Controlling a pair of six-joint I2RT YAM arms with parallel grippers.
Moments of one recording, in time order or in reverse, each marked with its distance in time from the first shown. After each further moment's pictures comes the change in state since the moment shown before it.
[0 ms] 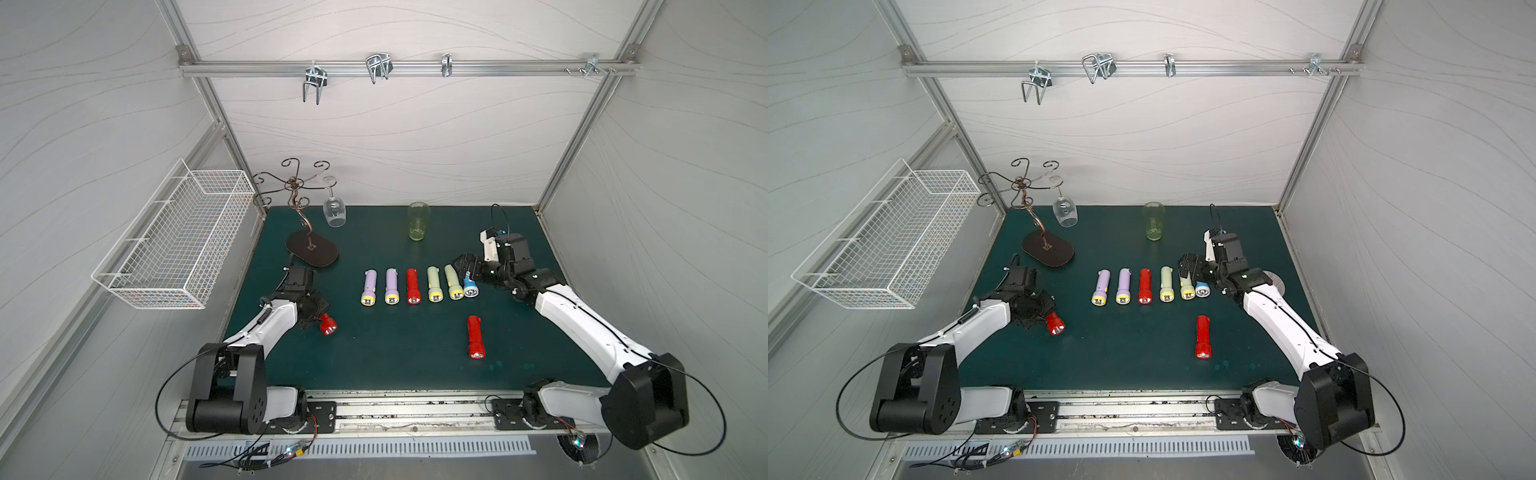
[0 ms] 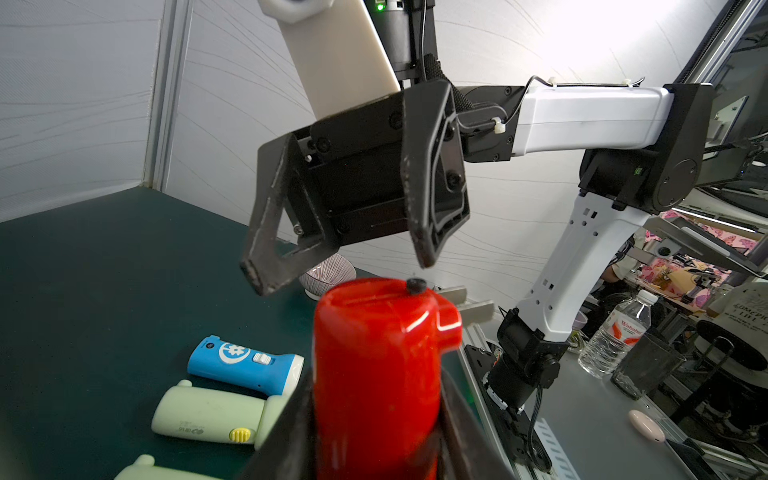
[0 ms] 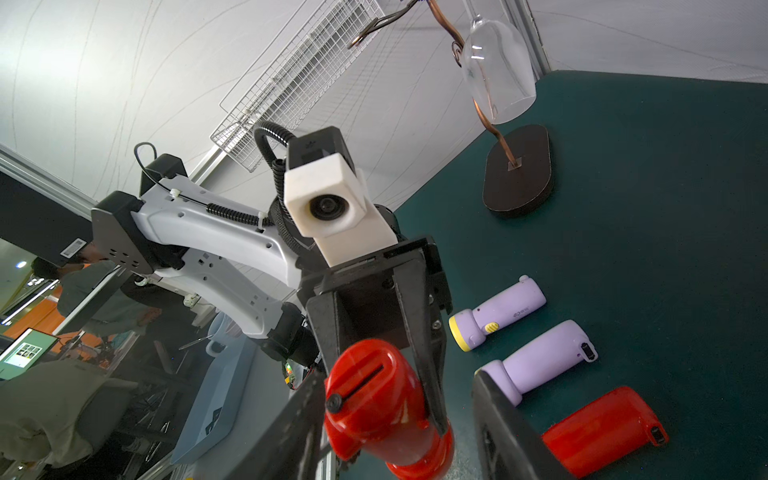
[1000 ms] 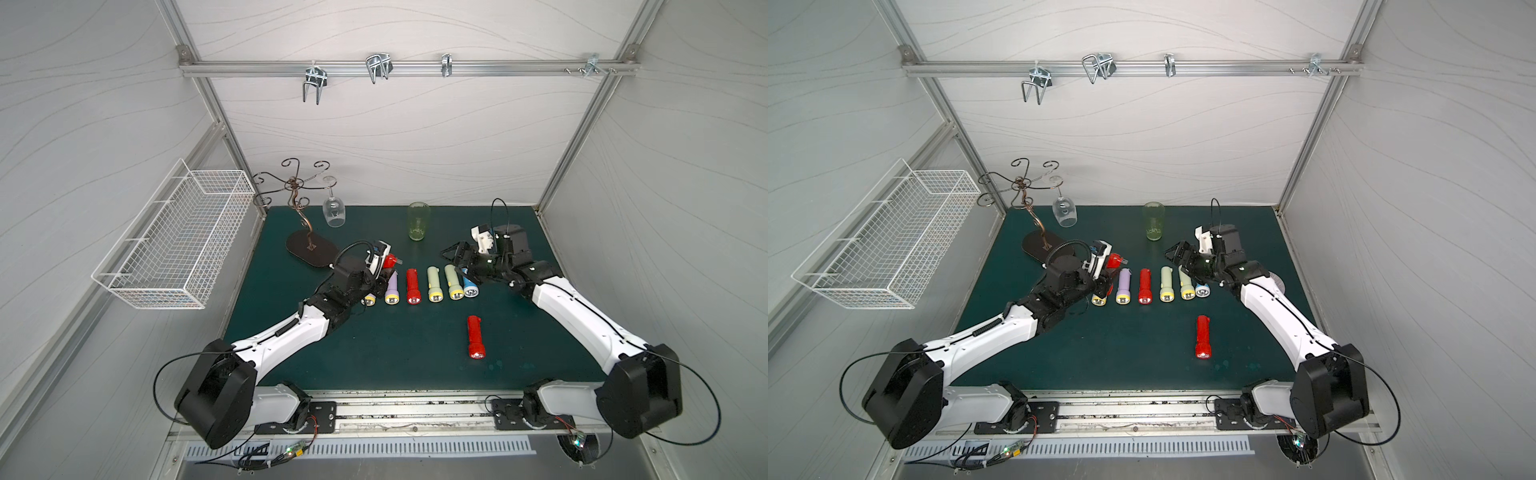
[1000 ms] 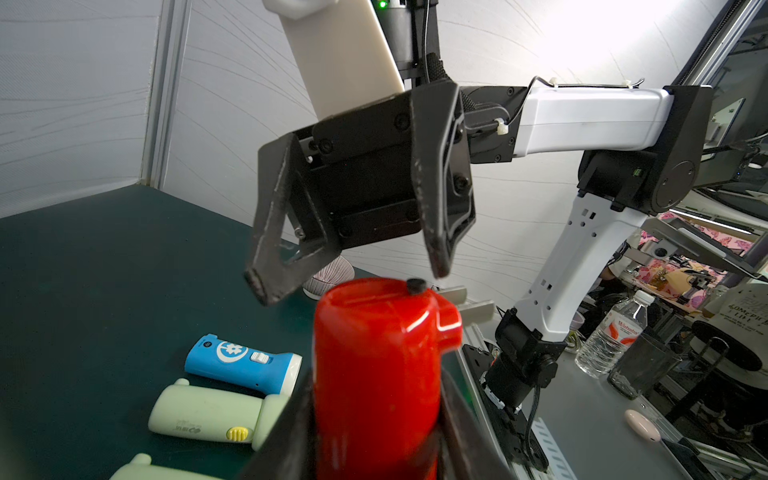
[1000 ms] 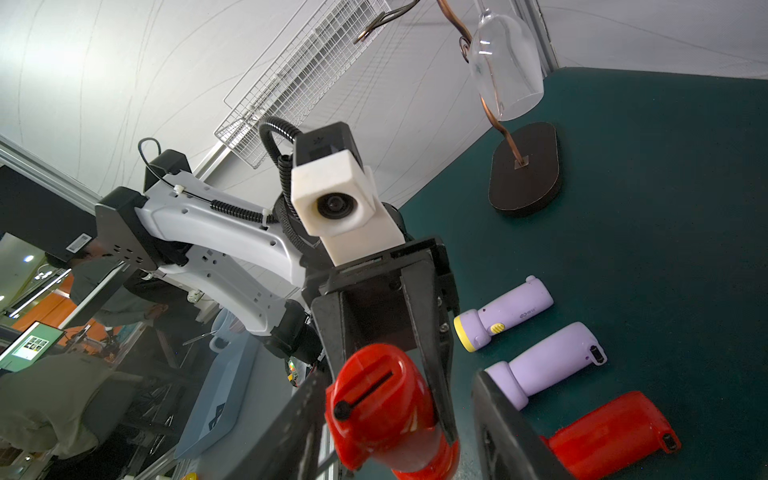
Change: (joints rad) left arm -0.571 0.005 0.042 0.710 -0.034 0.819; right arm 0.022 0.052 0.075 0.068 -0.371 0.346
